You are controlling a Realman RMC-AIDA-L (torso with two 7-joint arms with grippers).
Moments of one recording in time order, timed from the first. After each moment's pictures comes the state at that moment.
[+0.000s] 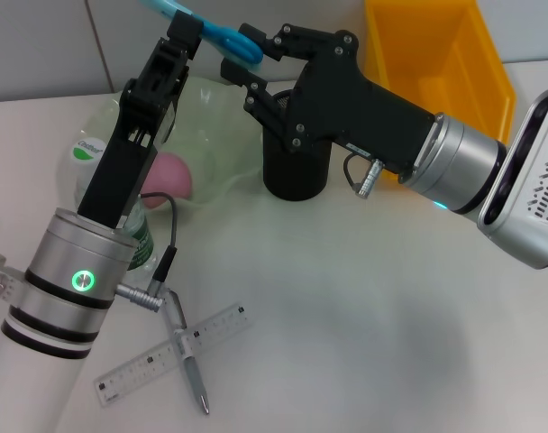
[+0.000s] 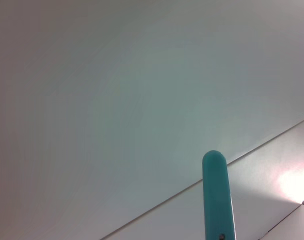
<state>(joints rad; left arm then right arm) -0.63 -2.08 0.02 -0.52 1.66 1.65 -1.08 0.79 2.09 -0.98 -0.01 -1.08 -1.64 0.16</state>
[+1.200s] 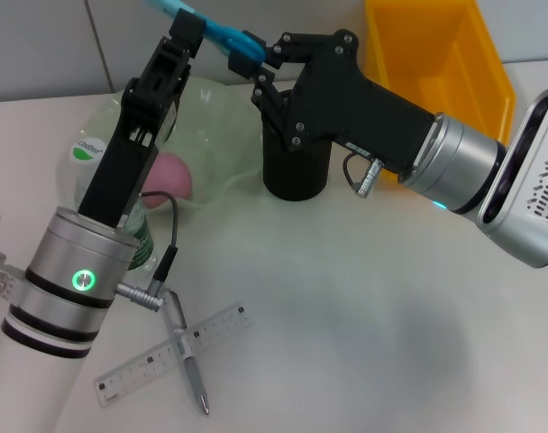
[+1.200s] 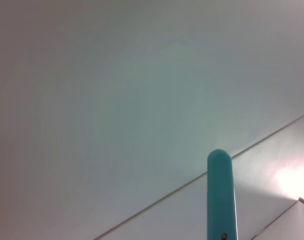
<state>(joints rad) -0.63 -2.08 0.01 -0.52 1.69 1.65 -1.08 0.79 2.09 -0.97 0.00 -1.08 -1.64 0.16</state>
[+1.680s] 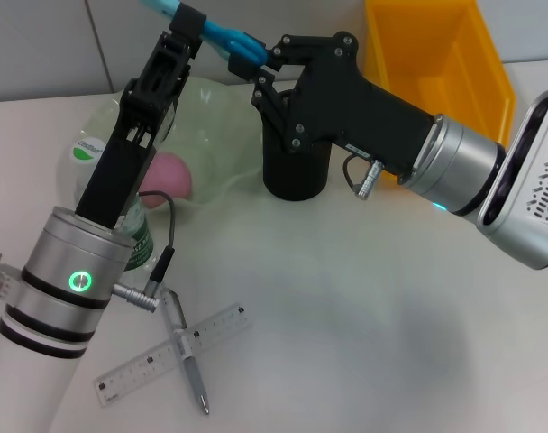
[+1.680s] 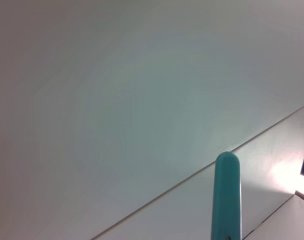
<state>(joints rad) -0.63 -2.08 0.00 -0.50 1.71 1.66 -1.08 0.79 2.09 -0.97 0.00 -1.08 -1.64 0.16</state>
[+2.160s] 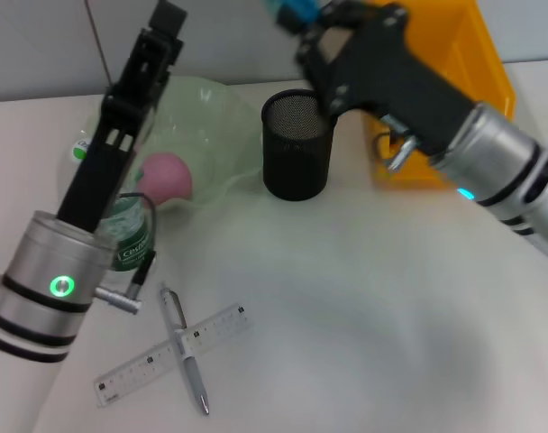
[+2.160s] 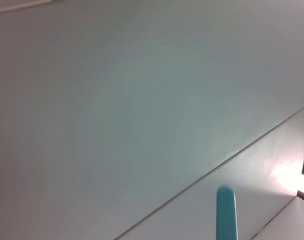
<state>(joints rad) -0.61 -2.08 -0.01 -0.46 1.72 1.68 -1.07 0.75 2.09 -0.81 0.02 -1.08 -1.69 0.19</state>
